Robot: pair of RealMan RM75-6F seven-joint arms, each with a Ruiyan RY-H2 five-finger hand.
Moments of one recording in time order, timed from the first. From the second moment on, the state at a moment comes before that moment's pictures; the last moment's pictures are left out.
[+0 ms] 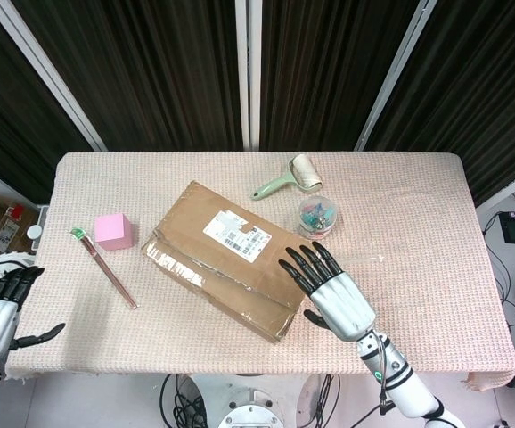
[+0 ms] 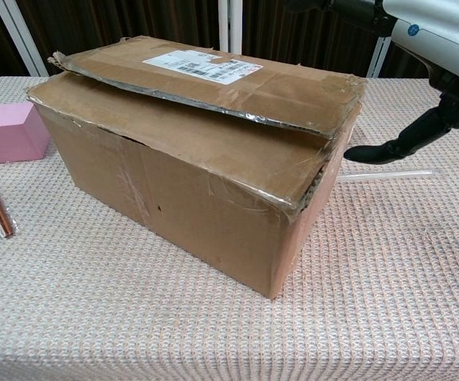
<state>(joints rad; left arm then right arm) -0.08 -1.12 0.01 -1.51 1.60 1.53 -0.03 0.40 -1.39 0.13 -1.97 -1.64 1.19 -0.58</state>
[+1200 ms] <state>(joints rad) -0.08 -1.11 0.01 -1.51 1.60 1.53 -0.03 0.48 -1.42 0.24 -1.90 -1.58 1.26 -0.53</state>
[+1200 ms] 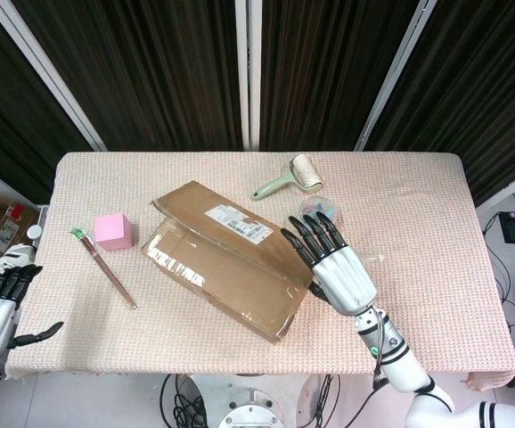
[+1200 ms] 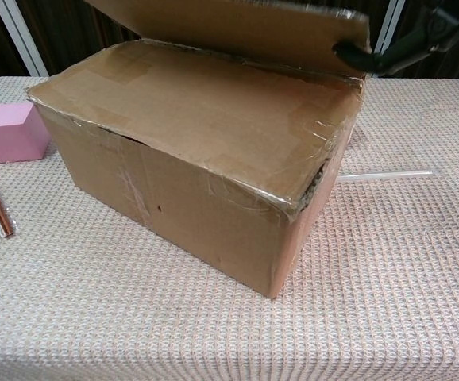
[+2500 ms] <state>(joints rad) -0.41 -0.97 -0.16 -1.76 1.63 1.26 -0.10 0.27 -1.21 0.30 -1.71 -1.57 1.68 -0.09</state>
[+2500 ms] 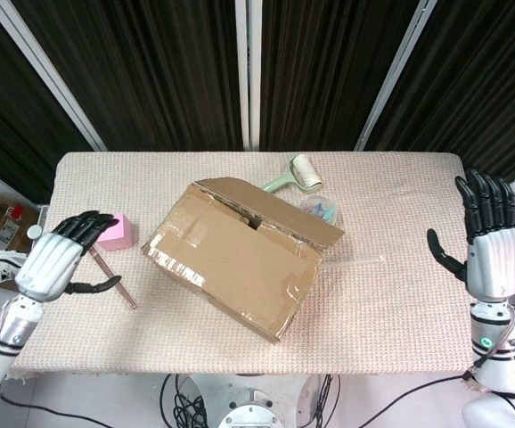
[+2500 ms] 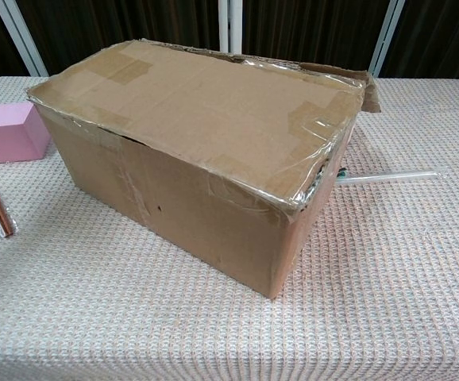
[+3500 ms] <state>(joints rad) -0.99 -1.26 -0.28 -1.57 1.37 0.67 -0.12 0.08 -1.16 0.27 -1.64 -1.54 1.87 0.15</state>
